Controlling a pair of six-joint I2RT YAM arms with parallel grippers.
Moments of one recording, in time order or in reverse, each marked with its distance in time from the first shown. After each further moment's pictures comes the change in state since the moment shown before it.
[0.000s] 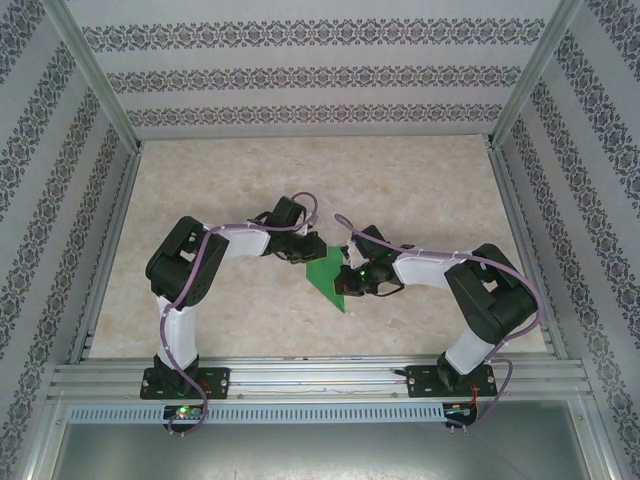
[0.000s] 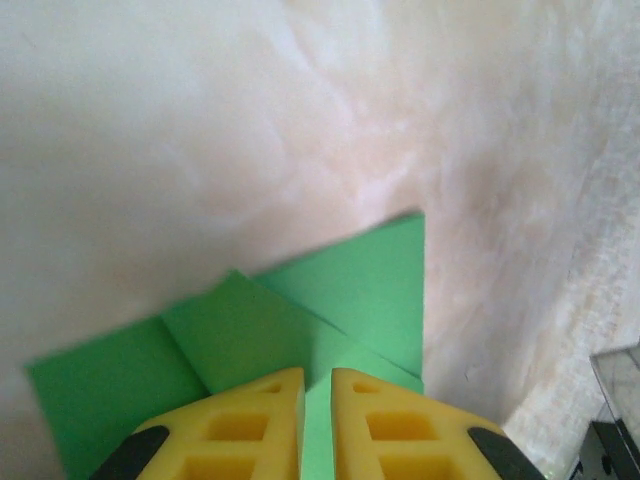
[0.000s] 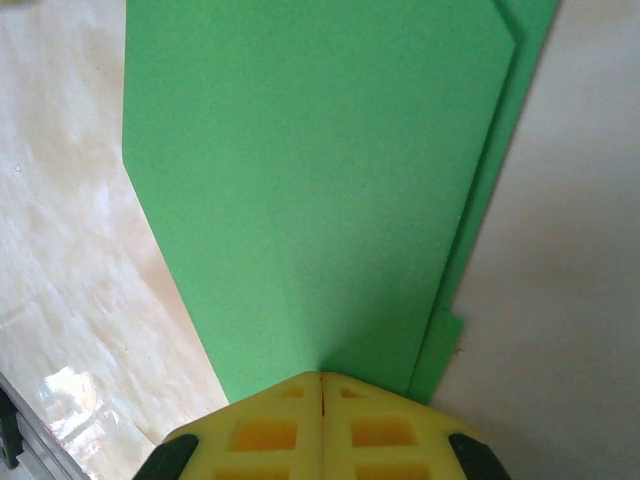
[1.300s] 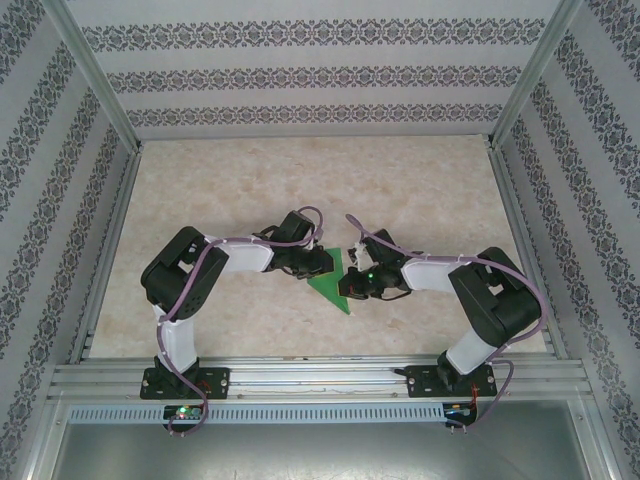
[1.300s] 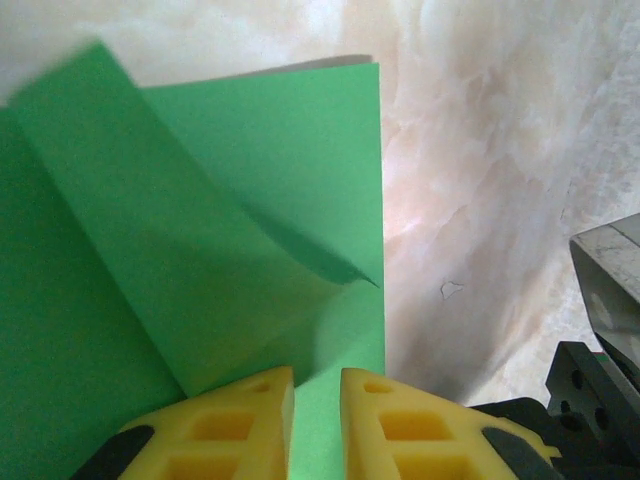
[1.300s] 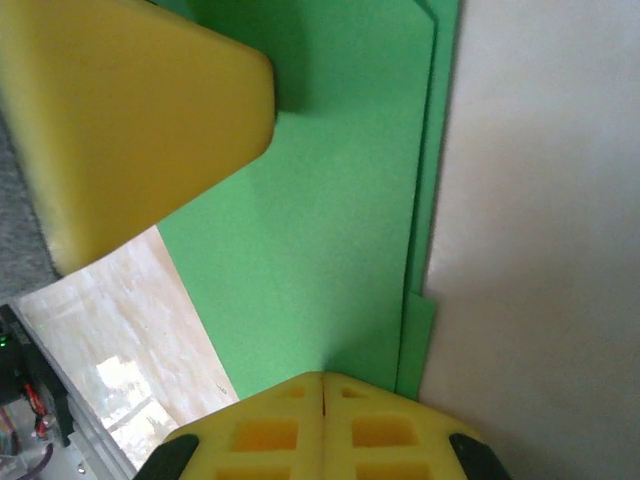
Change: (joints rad) left arm -0.115 -0.093 -0.129 0.063 -0.033 -0.150; right arm -0.045 -0.034 -0.089 0.107 -0.093 0.047
